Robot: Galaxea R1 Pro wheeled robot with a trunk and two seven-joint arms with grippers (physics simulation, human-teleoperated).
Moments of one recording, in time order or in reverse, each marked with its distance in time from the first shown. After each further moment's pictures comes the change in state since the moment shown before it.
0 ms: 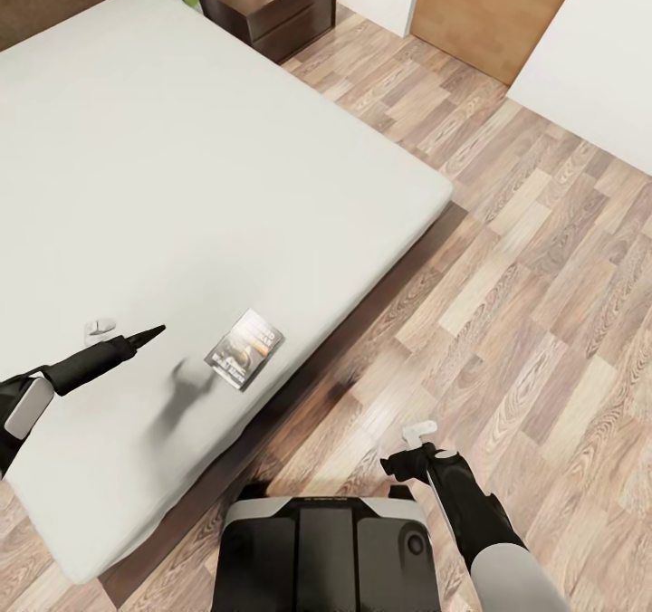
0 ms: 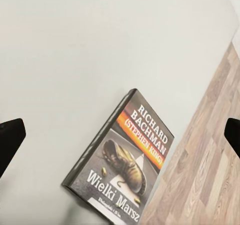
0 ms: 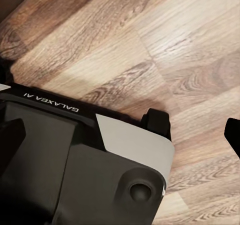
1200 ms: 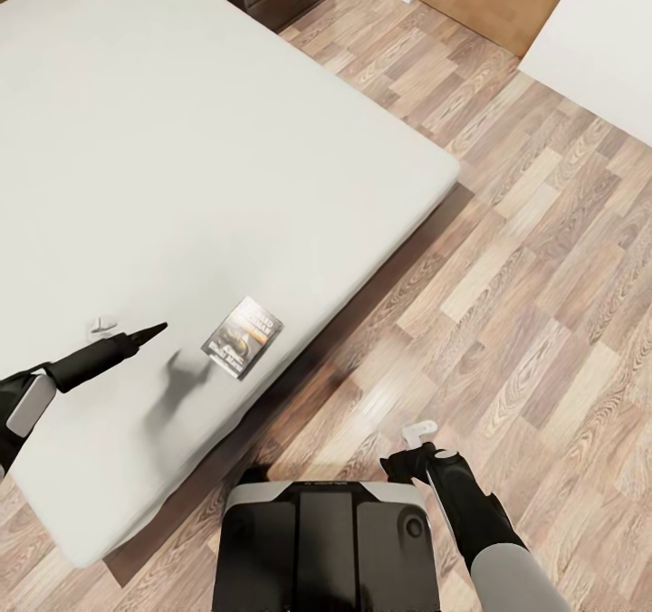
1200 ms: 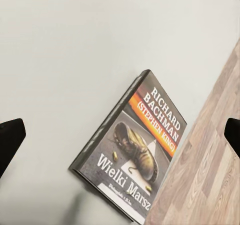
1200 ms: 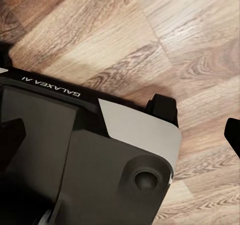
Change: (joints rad) left arm 0.000 -0.005 -0.001 -0.025 0.000 0.008 0.012; right arm 0.000 0.000 0.002 -0.001 0.000 -0.001 0.000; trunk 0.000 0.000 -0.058
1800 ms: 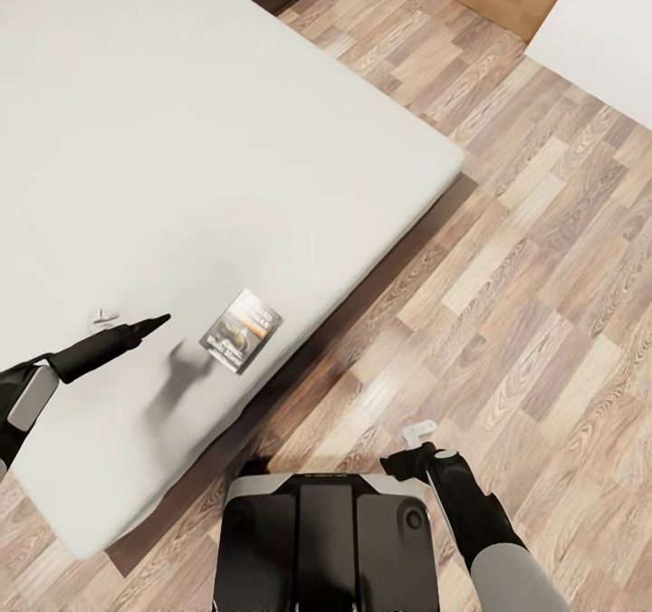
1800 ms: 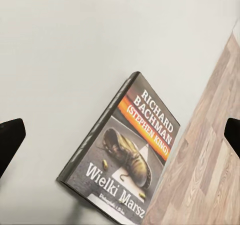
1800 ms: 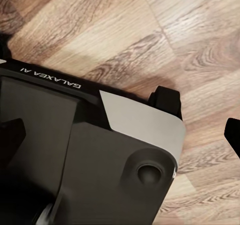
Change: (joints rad) left arm 0.000 -0.006 0.000 -0.074 0.001 0.011 0.001; right arm 0.000 0.000 0.001 0.000 0.000 -0.001 -0.001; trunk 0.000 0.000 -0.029
